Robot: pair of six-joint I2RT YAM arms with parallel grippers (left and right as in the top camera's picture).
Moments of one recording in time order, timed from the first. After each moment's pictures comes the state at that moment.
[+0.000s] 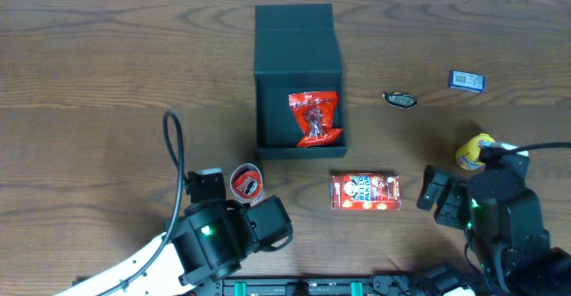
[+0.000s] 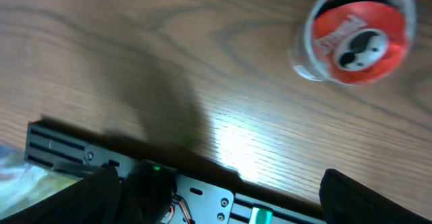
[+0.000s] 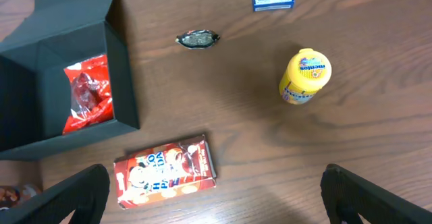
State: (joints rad) left arm -1.13 1.12 1.07 -1.60 -0.37 -1.33; right arm 0.40 0.69 1.11 -1.29 0.37 0.57
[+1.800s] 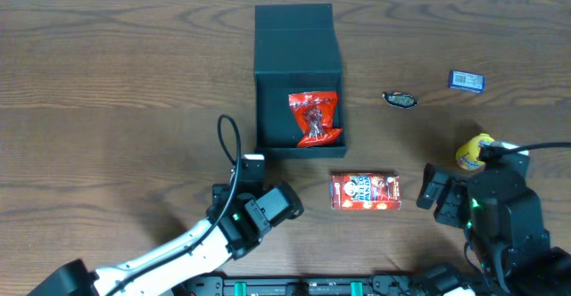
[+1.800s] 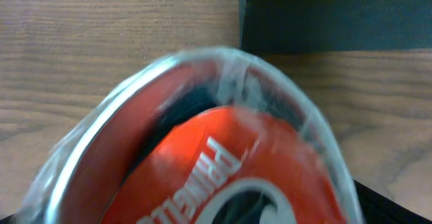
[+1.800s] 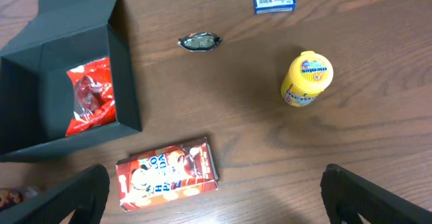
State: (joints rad) left arm -0.98 1.29 0.56 -0.49 -0.51 -0.87; right arm 0.40 0.69 1.11 -1.28 0.37 0.57
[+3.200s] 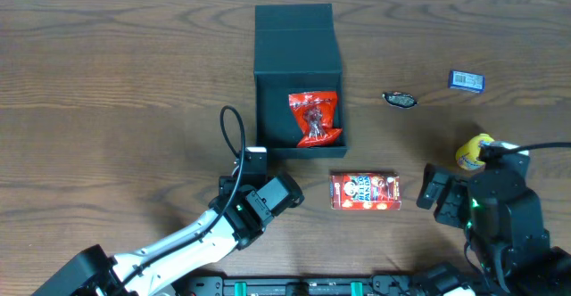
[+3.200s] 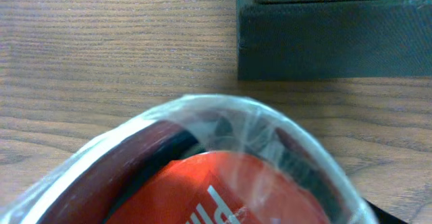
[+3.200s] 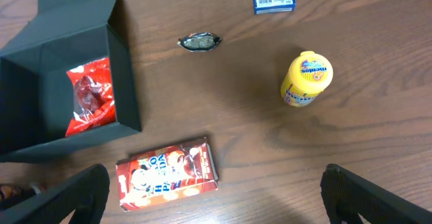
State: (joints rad) left arm -0.93 1.36 0.56 -0.39 -0.51 -0.81; right arm 0.40 0.69 1.11 -1.28 0.38 0.57
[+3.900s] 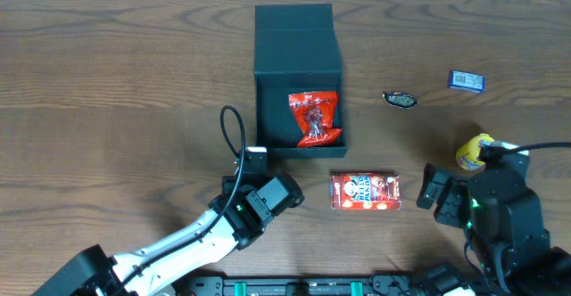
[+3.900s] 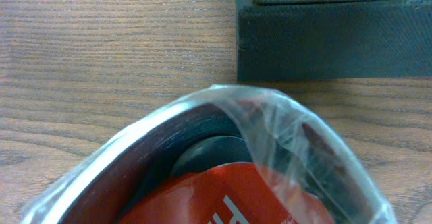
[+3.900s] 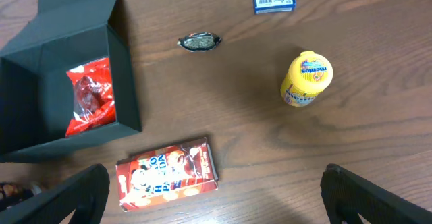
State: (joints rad) left arm -0.93 1.36 0.56 -0.39 -0.51 -0.80; right arm 0.40 0.69 1.11 -1.28 0.38 0.57
